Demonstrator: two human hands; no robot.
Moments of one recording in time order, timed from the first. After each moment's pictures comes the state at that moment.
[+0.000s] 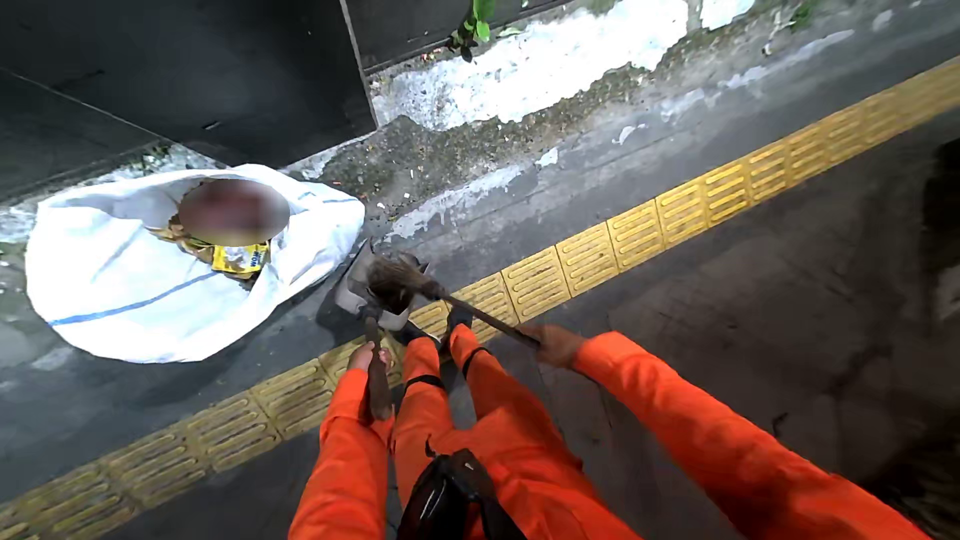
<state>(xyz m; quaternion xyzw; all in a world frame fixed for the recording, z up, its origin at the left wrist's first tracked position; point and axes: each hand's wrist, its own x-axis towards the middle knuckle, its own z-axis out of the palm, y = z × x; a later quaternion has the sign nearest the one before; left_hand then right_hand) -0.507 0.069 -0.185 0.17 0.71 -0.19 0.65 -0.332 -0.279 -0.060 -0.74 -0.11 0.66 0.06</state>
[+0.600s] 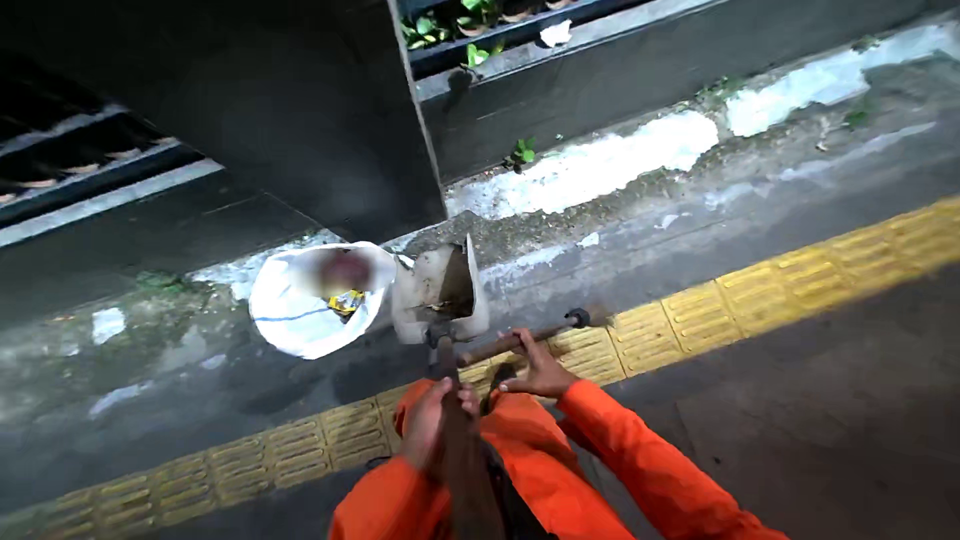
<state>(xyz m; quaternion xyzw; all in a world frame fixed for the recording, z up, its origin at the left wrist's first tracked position) -0.453 -0.011 0.185 0.11 0.46 -0.10 0.88 -0.328 -0.200 0.029 -0.71 -0.24 0.39 0.53</state>
